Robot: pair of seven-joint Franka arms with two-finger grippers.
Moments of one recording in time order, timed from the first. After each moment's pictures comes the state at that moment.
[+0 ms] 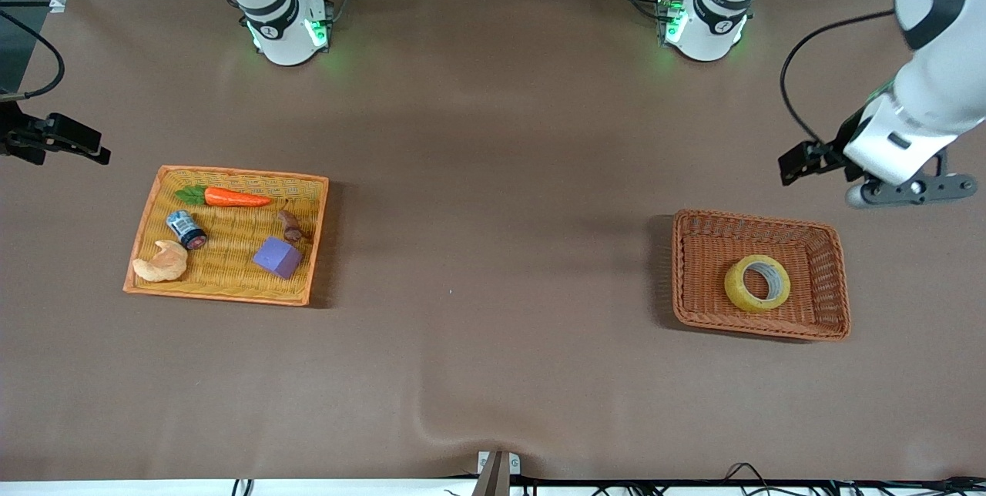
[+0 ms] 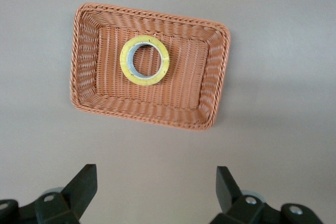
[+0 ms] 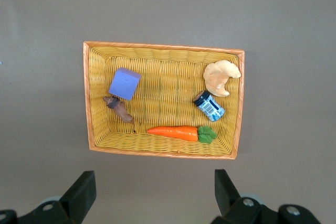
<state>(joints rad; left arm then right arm) 0.03 0.02 -0.16 -1.67 0.03 1.67 -0.12 0.03 0.03 -0.13 -1.57 0.03 1.55 -0.08</state>
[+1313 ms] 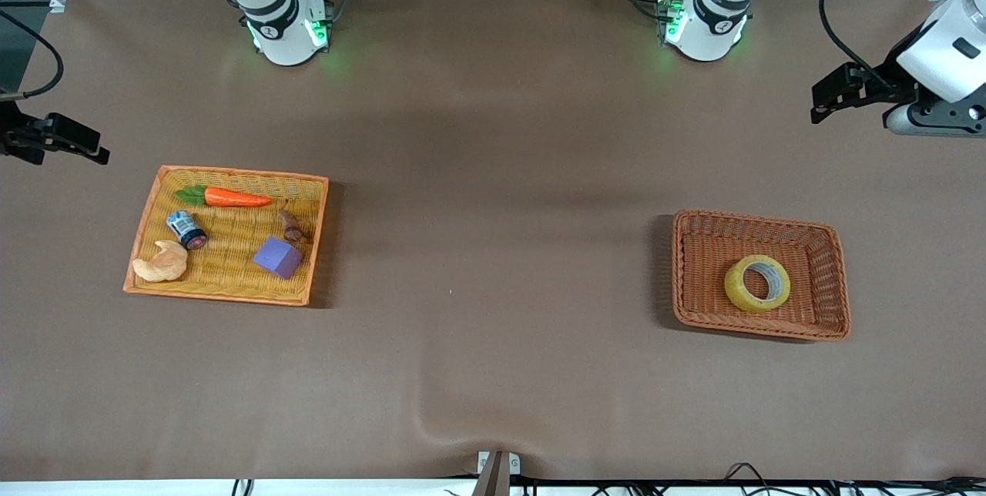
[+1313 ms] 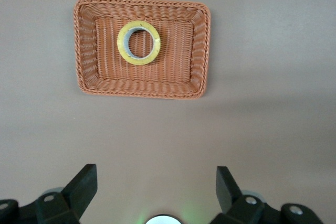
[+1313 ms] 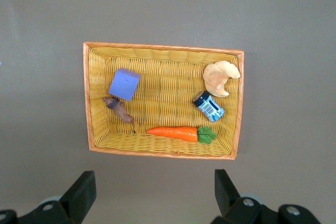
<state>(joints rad) -0.06 -0.04 -0.06 -1.57 -0.02 1.48 -0.04 0.02 0.03 -0.13 -1.57 0.03 1.55 -0.08</state>
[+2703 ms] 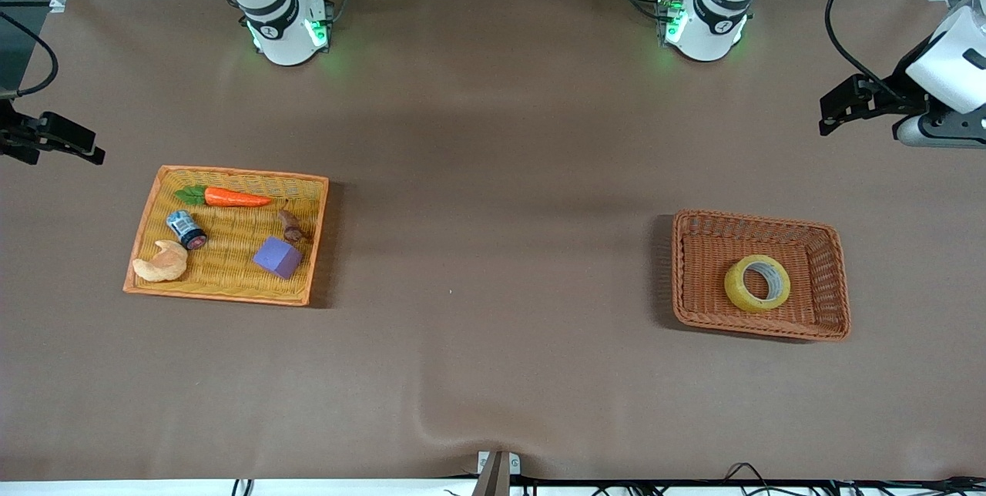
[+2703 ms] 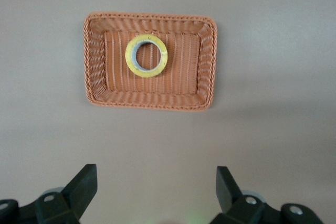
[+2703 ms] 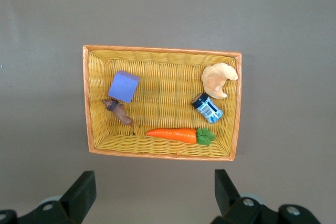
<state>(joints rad) -0.05 -0.02 -0.06 -1.55 0.02 1.52 -0.03 0.02 0.03 -0.13 -1.56 0.03 1.55 -0.08</state>
